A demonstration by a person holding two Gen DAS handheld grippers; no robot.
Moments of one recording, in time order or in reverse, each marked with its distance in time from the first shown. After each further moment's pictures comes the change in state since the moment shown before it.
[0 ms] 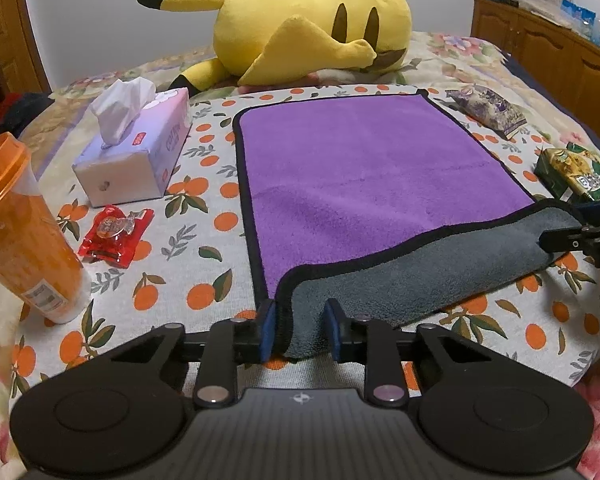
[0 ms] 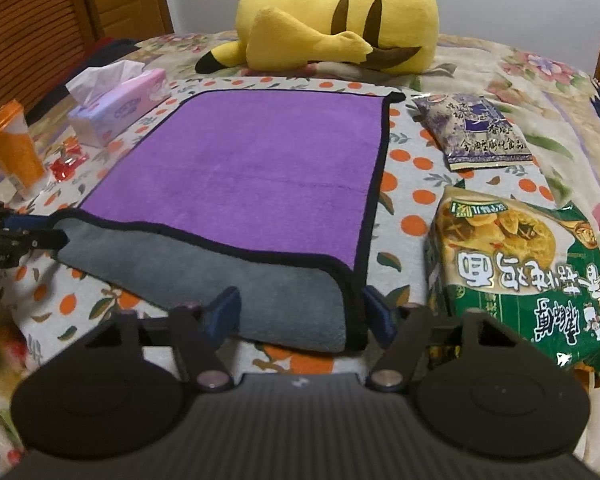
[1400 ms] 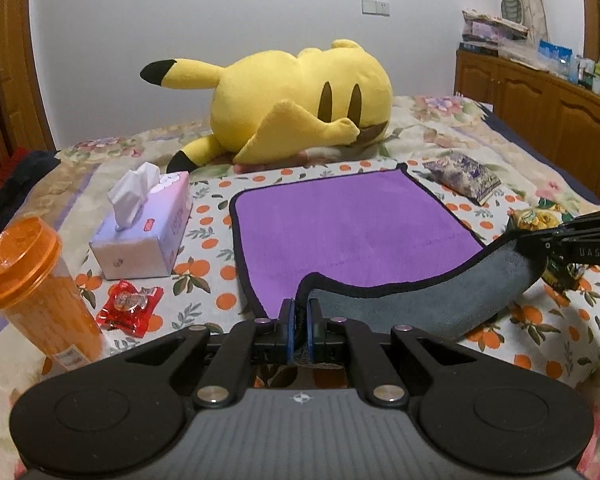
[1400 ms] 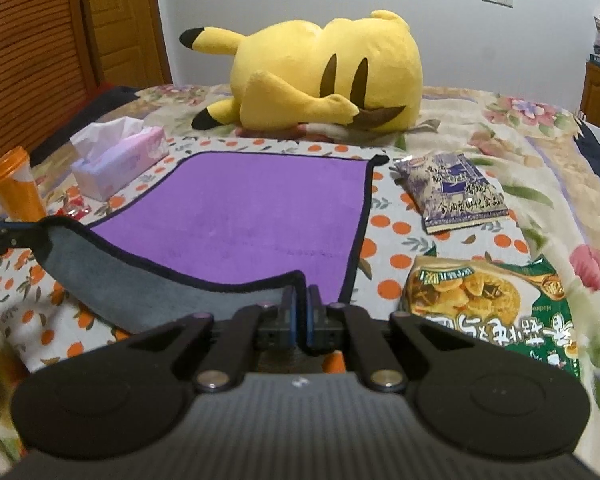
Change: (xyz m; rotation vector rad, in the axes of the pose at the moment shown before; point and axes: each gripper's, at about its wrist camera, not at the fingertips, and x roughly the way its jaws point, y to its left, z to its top) left arm -0.046 -0.007 0.017 0.014 -0.202 -0.015; right arm -0.024 -0.008 0.015 -0.003 -0.167 -0.017
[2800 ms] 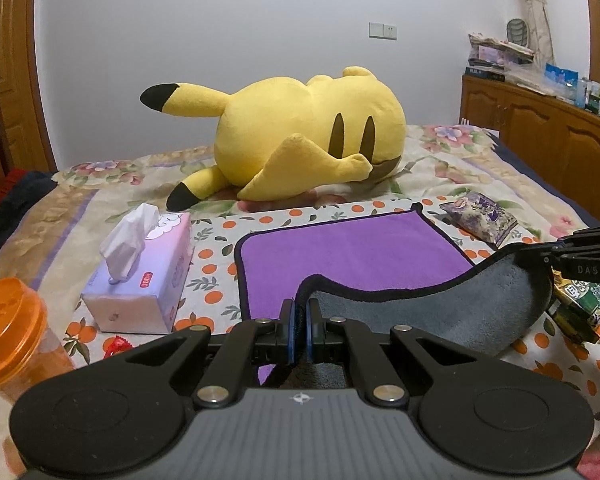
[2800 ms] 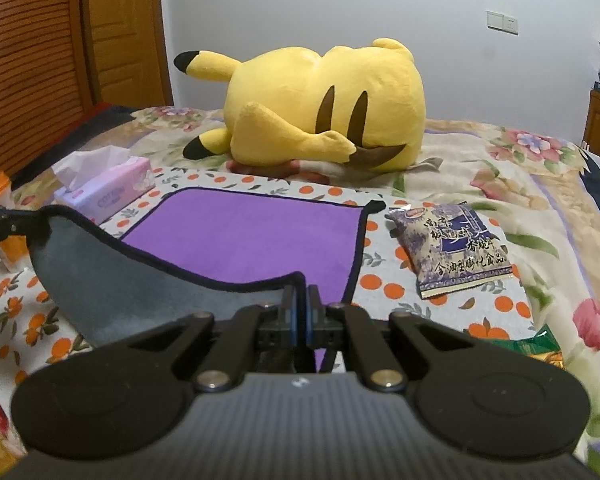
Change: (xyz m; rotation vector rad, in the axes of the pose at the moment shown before) left arm 0.031 0.014 0.034 -0.015 -0.070 -0.001; right arm 0.027 -0.013 0.030 -0.036 -0.073 -0.003
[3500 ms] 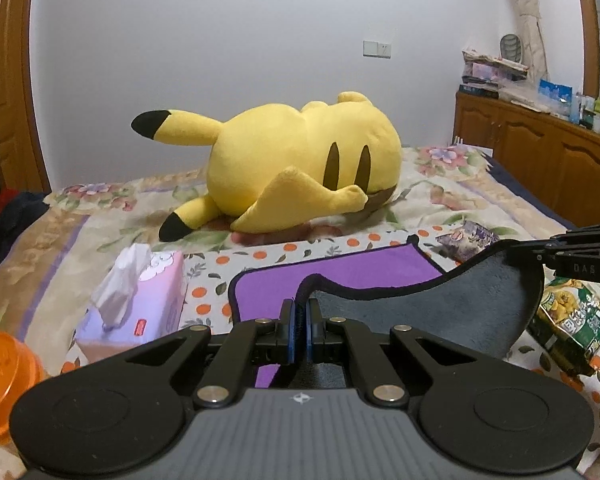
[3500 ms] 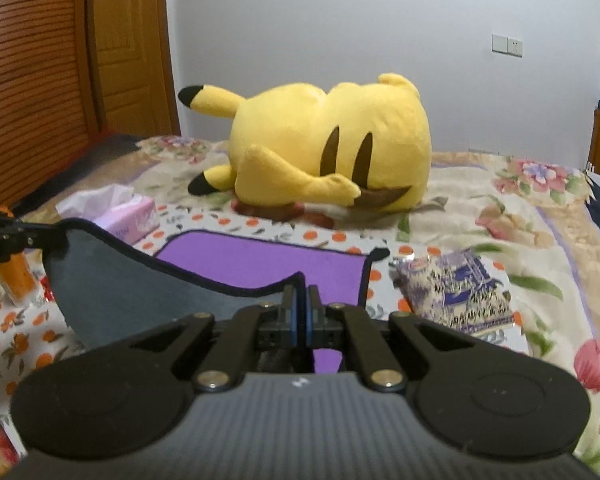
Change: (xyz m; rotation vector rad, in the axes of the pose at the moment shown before) left arm 0.005 0.002 0.030 0.003 -0.055 -0.026; right arm -0.002 -0.004 0.033 -0.002 -0.083 0.024
